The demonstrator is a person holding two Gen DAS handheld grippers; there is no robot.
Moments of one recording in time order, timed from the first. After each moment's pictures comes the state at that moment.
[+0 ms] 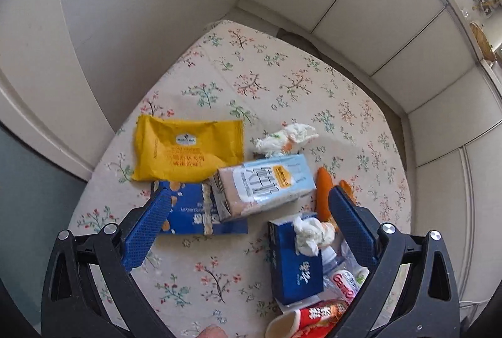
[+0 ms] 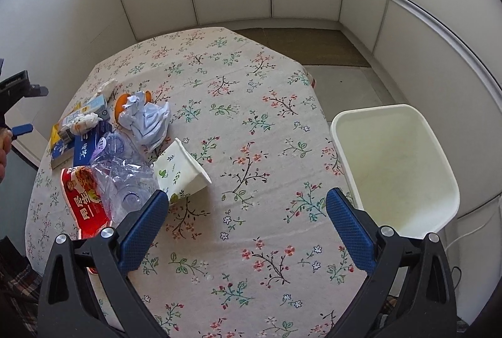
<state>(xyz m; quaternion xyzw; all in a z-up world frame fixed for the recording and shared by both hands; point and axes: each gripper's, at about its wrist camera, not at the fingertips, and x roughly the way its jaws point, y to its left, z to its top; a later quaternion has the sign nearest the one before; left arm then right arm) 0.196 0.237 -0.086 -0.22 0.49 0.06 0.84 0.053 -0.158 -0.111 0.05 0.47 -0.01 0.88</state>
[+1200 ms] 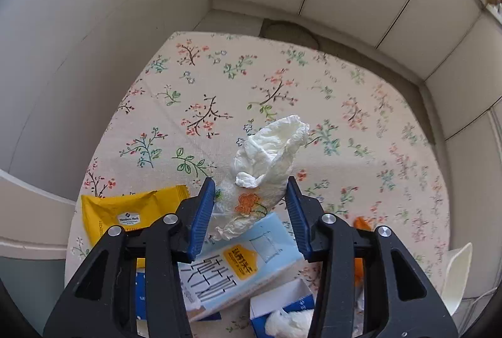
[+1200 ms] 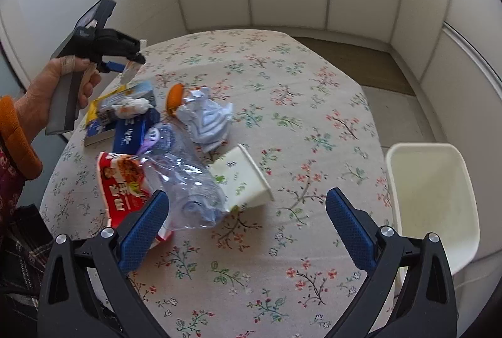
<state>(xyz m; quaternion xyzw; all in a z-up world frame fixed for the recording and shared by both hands) 0.290 0.192 -0.109 -0.12 0.51 0.04 0.85 0.065 -0.113 -0.103 0.01 0.45 0.12 0.88</state>
